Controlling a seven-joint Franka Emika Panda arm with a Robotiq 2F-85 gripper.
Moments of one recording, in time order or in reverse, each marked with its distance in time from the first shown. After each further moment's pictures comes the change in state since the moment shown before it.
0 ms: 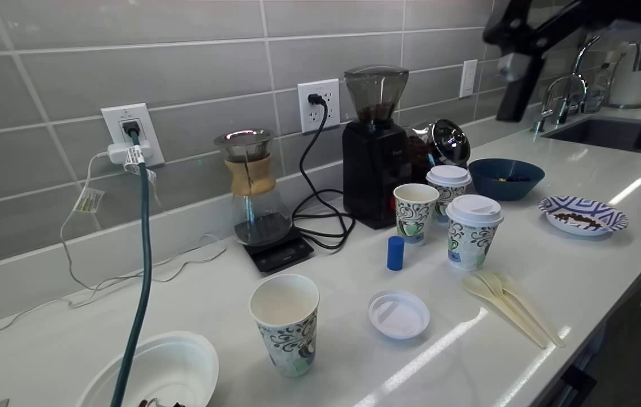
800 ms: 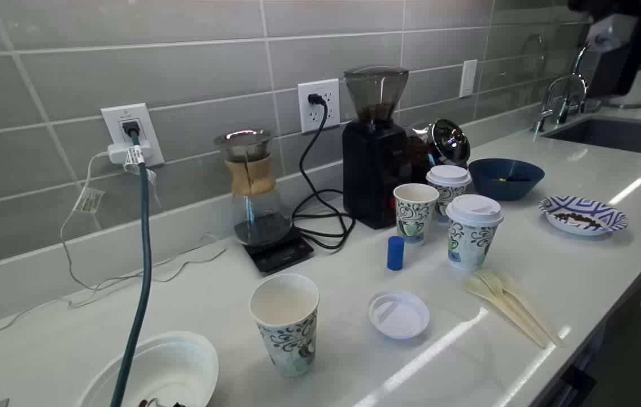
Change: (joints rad) arm 0.012 -0.036 -0.089 0.020 -0.039 -0.165 -0.008
